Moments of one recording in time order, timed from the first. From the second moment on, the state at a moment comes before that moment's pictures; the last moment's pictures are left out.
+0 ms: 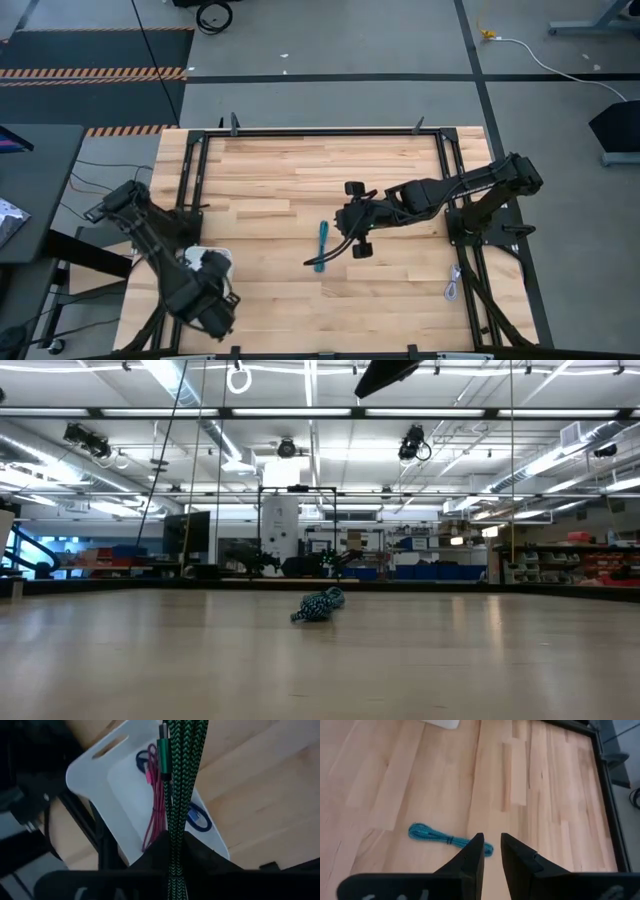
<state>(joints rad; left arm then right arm) -0.88 1.65 1.48 -1.57 -0.03 -1.85 0.24 1.57 1.43 -0.71 0.30 -0.04</state>
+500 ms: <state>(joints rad) -0.87 1.62 1.23 -1.52 -0.02 -2.16 0.23 1.57 1.43 -0.46 0.29 -0.27</state>
